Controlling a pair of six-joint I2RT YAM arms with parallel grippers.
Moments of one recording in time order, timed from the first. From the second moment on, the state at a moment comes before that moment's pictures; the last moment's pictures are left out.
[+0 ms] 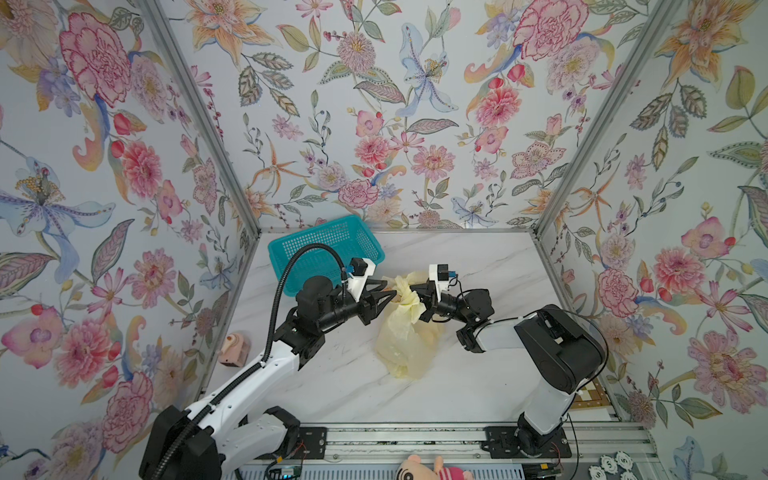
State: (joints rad) left arm -0.54 1.14 0.75 0.24 0.52 -0.16; right arm 0.59 1.79 0.69 1.46 -0.78 0.47
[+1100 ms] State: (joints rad) left arm -0.56 1.34 0.89 0.31 0.68 -0.22; right arm 0.63 1.79 0.72 1.46 -0.90 0.55
